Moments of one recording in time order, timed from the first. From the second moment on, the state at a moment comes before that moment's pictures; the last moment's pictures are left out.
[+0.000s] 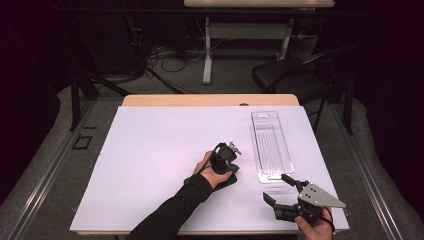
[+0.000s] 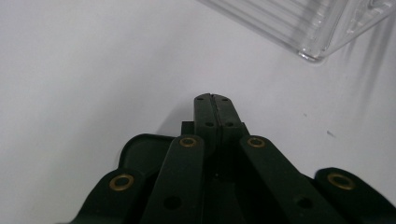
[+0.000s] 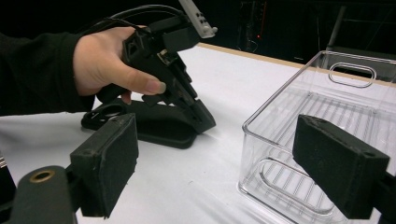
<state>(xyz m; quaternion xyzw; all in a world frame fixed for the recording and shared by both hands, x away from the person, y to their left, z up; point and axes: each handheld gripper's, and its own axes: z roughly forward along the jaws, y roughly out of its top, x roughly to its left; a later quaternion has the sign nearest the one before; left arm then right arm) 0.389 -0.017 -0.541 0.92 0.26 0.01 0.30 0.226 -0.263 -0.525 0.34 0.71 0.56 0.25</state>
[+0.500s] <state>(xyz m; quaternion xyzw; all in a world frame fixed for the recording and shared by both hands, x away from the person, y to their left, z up) 0.383 0.027 -0.541 0.91 0.29 0.01 0.29 0.225 -0.262 -0.525 0.34 0.71 0.56 0.25</state>
